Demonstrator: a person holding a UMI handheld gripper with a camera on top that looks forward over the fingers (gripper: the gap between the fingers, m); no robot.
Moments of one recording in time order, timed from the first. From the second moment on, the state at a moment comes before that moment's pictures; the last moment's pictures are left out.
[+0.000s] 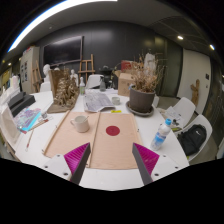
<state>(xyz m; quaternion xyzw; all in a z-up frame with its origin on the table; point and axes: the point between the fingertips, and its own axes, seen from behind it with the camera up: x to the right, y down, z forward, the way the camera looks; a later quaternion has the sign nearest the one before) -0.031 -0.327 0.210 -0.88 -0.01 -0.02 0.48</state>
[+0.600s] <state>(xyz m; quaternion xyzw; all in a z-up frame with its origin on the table) 0.231 -0.221 0.083 -0.85 0.00 -0.06 0.53</state>
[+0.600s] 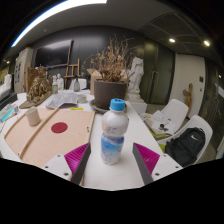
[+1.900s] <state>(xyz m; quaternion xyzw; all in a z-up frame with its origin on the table) 0.038 -0.048 0.225 -0.71 -0.24 -0.38 0.54</state>
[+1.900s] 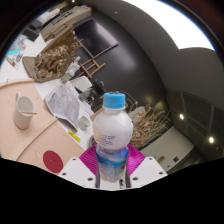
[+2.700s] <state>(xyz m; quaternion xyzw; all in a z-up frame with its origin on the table) -0.115 0.025 0.169 -0.42 -0.59 -0.61 0.33</state>
